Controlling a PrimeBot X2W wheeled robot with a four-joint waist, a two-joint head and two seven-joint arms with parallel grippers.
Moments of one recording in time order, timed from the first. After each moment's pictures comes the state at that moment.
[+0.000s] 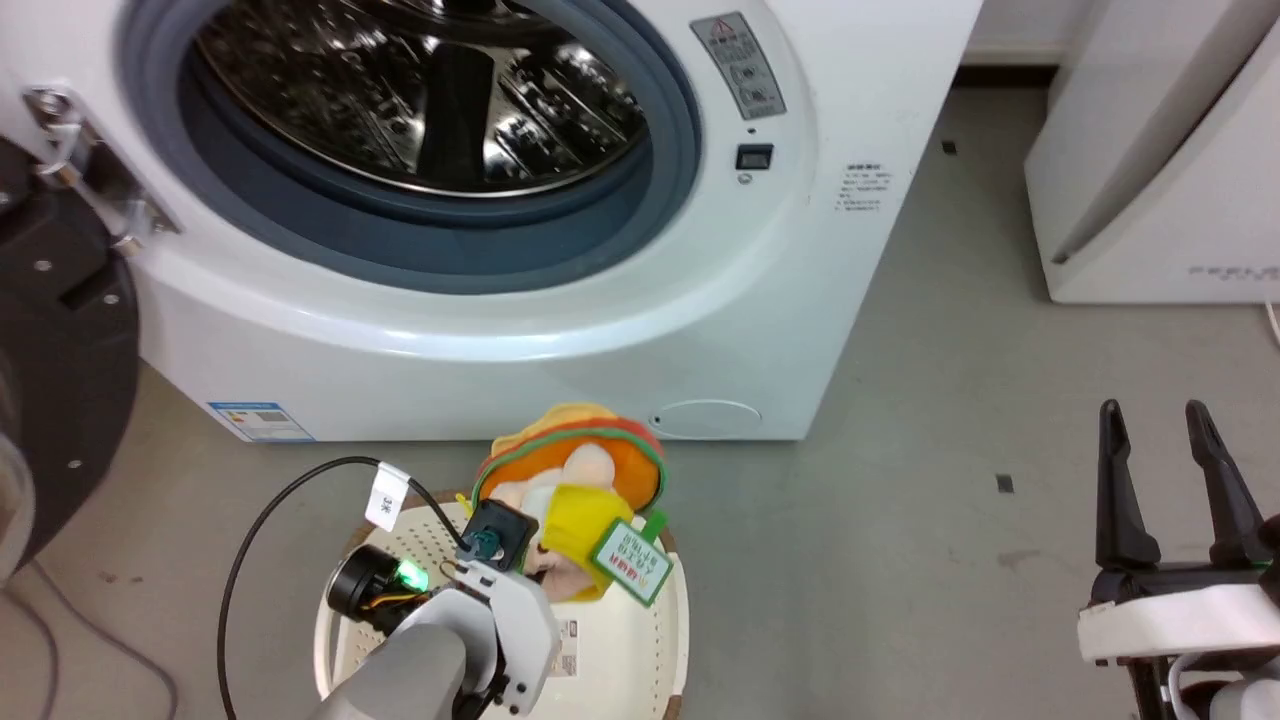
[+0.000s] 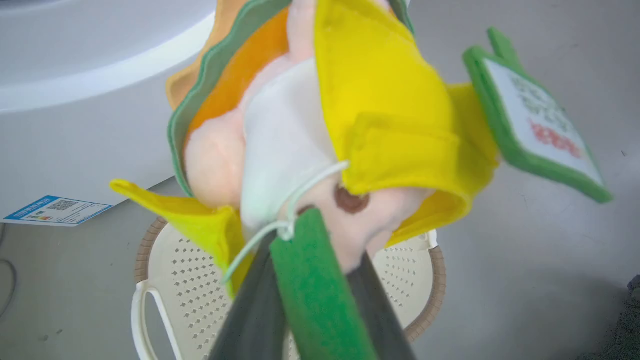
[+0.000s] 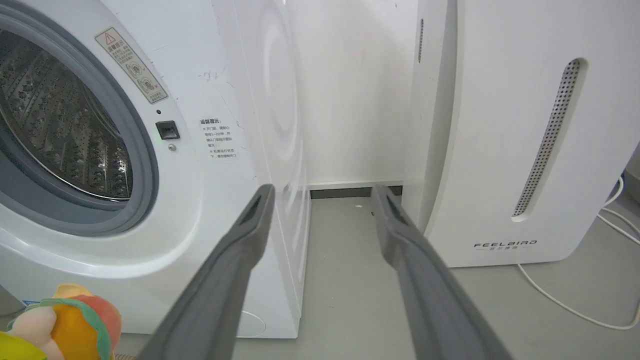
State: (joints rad) left arm -0.66 0.13 -0.90 1.20 -0.54 -0.09 -0.25; right arm -0.10 -0.05 -0.18 0.07 0.12 0.13 -0.26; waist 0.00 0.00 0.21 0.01
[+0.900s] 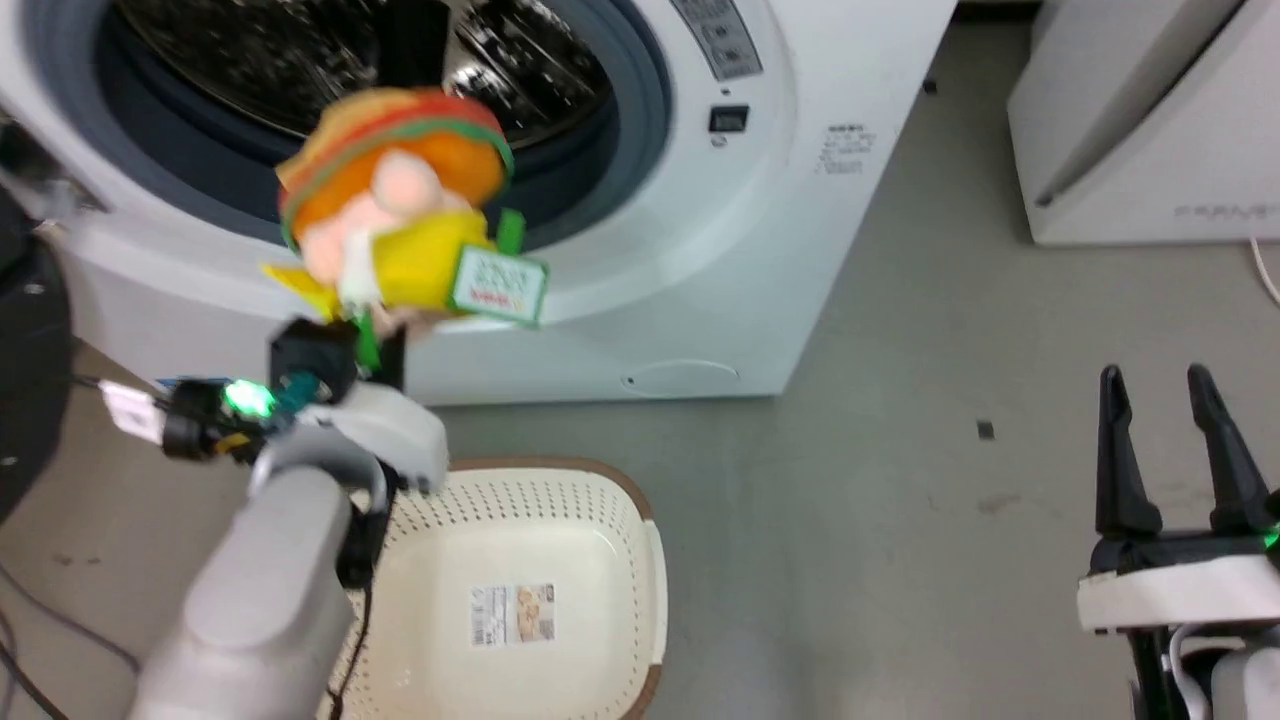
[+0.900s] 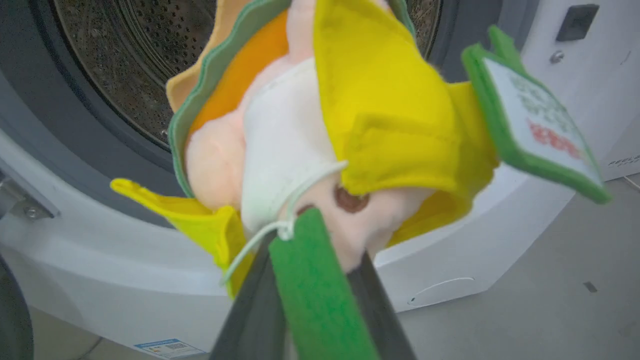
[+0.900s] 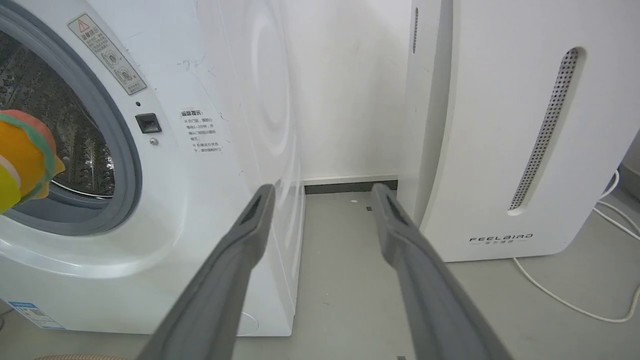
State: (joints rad) left arm -0.61 0.29 -0.40 0.61 -0.34 0.12 -0.26; right arm -0.14 -0.05 -0.18 0.06 0.13 0.13 -0.26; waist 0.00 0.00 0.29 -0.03
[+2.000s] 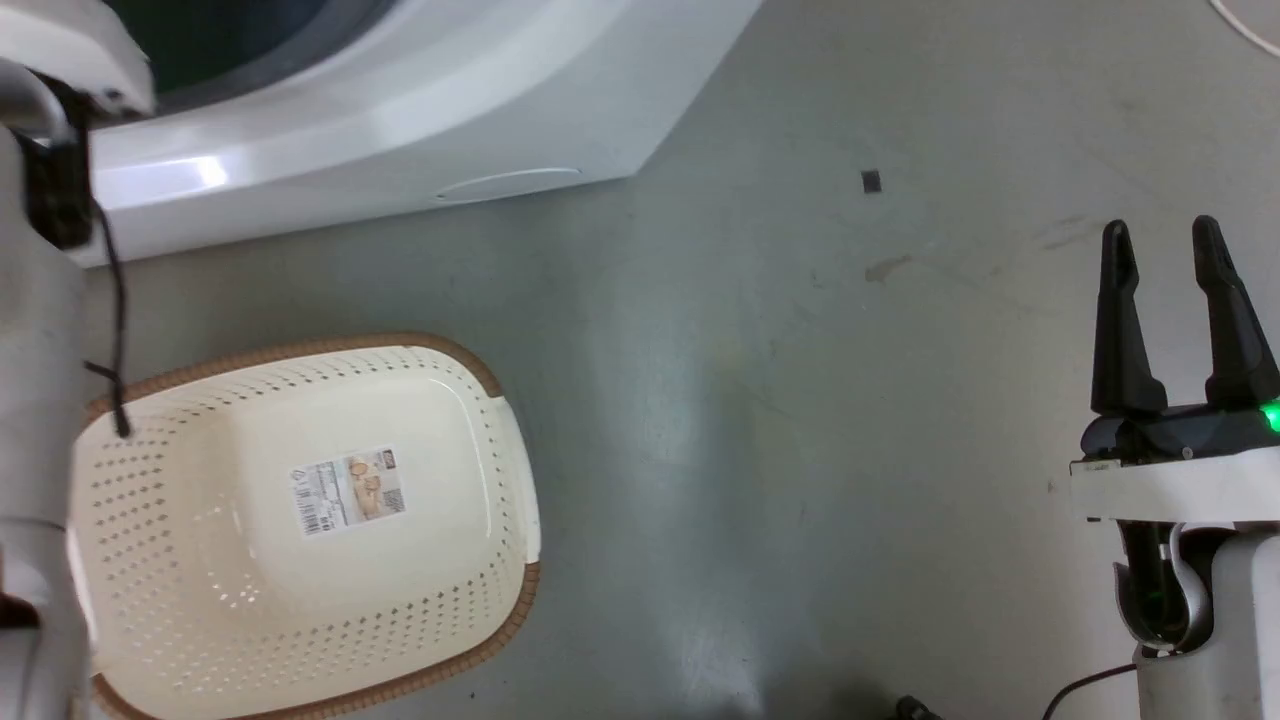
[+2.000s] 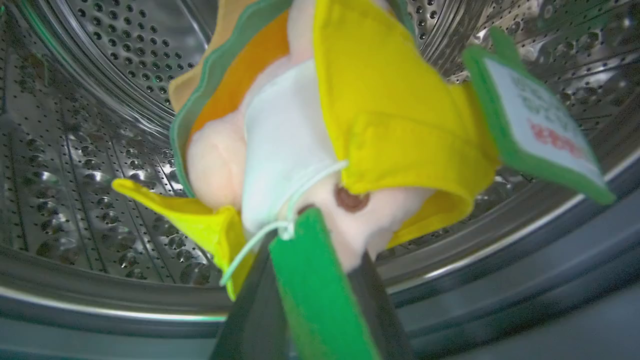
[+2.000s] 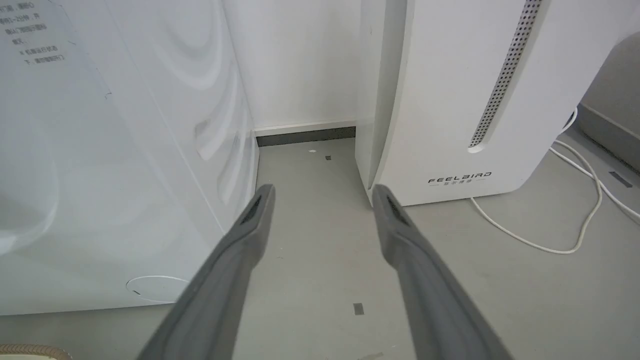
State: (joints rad) left arm -1.14 0.42 -0.14 0.79 -0.20 0.05 -0.26; right arm -0.32 -0.05 -0.13 0.03 0.22 0.13 -0.26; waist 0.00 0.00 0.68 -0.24
